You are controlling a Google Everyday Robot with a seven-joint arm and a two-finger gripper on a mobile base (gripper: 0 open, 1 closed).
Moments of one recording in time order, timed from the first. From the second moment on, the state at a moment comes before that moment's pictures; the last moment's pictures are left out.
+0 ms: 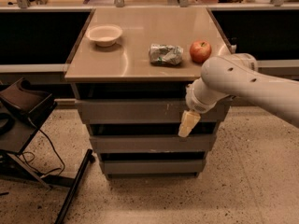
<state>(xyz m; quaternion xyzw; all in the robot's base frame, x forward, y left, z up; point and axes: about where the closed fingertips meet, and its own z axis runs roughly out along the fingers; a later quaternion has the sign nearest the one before) 0.613 -0.138 0.699 -0.62 0.75 -0.02 0.22</state>
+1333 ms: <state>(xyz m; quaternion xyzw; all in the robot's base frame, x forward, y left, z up) 0.652 -0.136 0.626 -0.61 0.77 0.01 0.19</state>
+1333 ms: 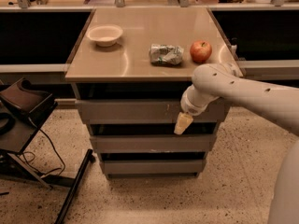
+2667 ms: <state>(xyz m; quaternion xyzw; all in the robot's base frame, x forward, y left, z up) 0.652 -0.136 0.642 -0.61 0.77 0.01 0.19</state>
